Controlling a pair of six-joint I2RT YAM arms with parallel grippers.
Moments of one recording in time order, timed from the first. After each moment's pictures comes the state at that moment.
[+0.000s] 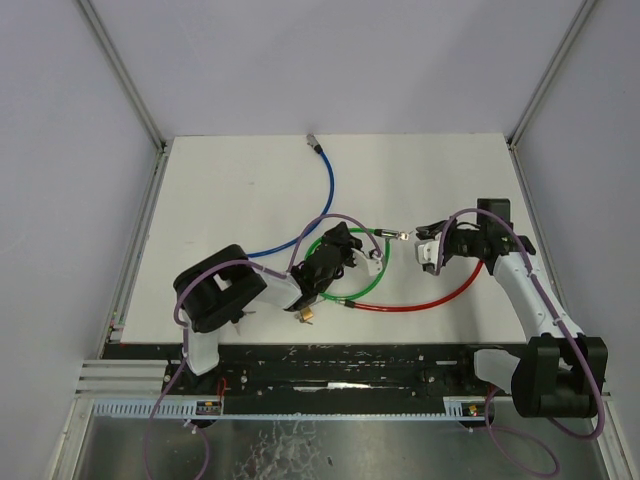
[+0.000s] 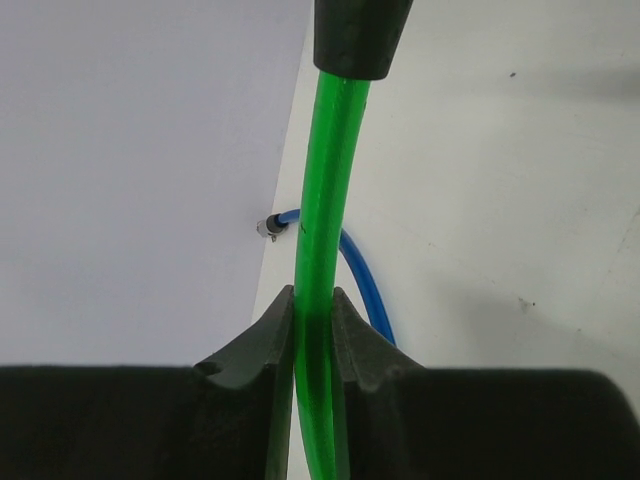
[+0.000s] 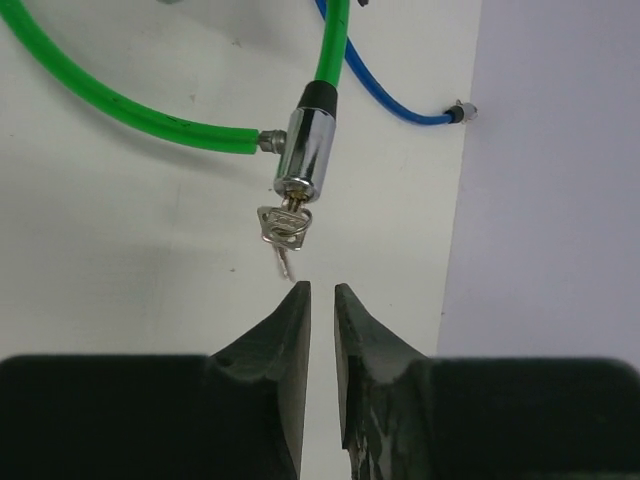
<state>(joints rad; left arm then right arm) -0.91 1.90 0.76 0.96 -0.37 1.09 0.00 1.17 0.80 -0.50 -0.91 -1.80</state>
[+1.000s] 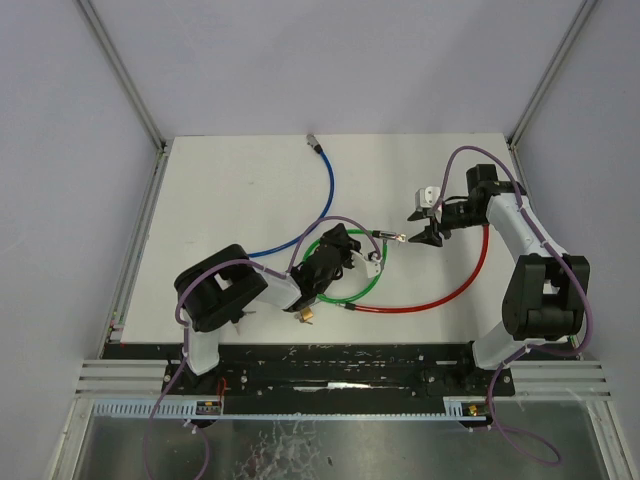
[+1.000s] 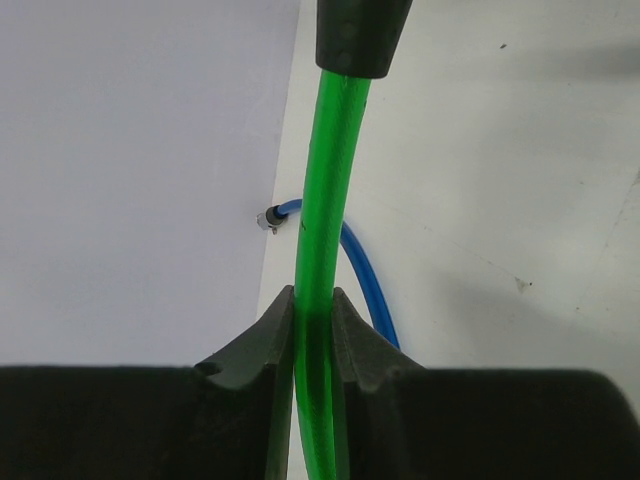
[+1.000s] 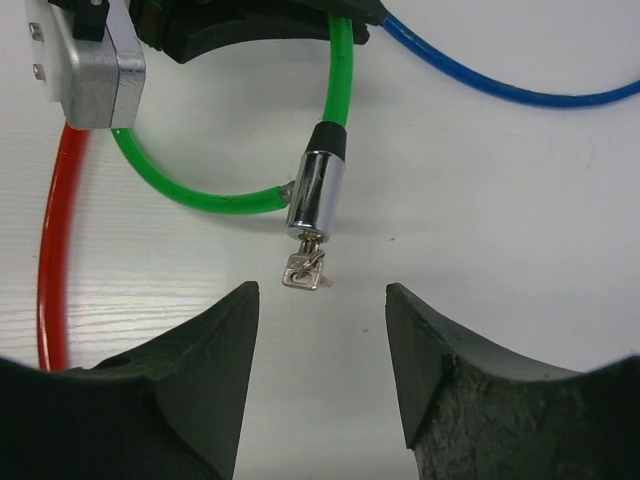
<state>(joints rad) -0.91 1.91 0.75 0.94 -0.38 1.13 -0.01 1.60 1.23 -0.98 -1.05 -1.61</state>
